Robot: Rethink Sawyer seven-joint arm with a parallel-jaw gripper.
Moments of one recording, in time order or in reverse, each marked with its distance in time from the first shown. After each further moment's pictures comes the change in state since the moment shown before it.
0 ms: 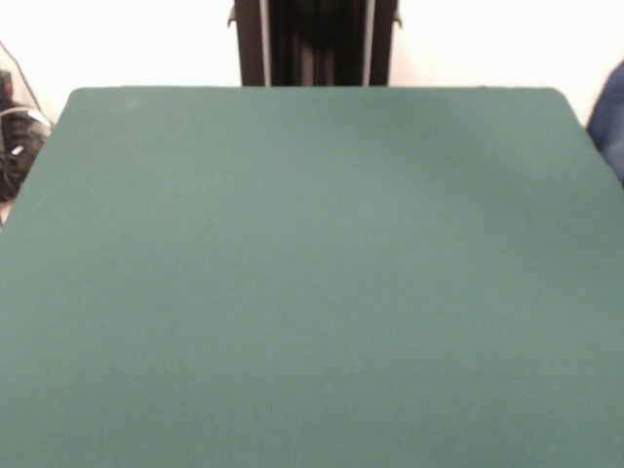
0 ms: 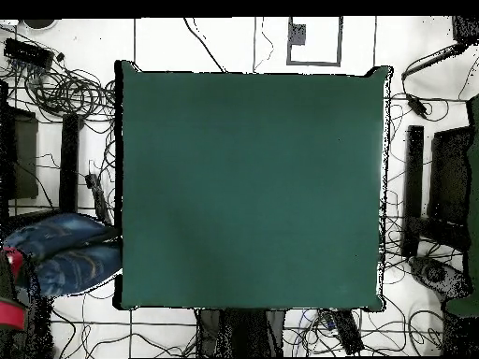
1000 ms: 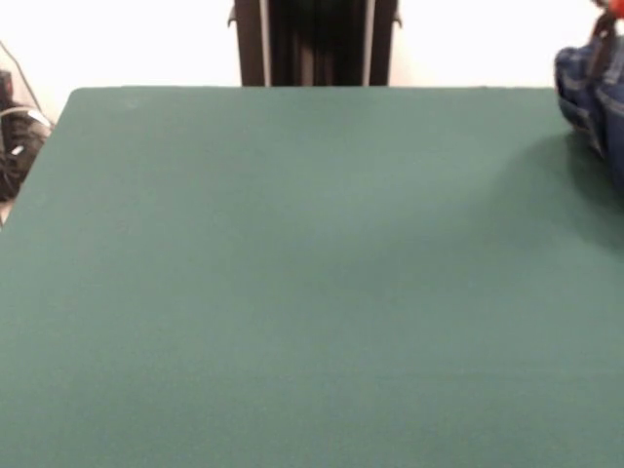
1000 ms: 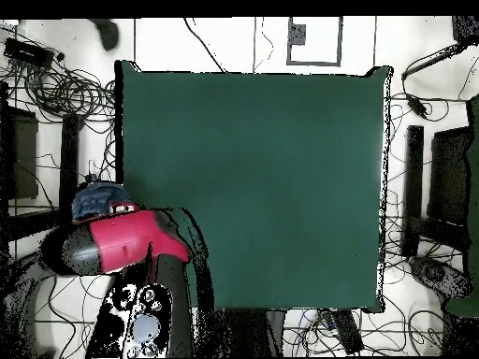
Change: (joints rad) arm -0.569 -0.152 0.339 0.296 -0.408 -0.318 -0.529
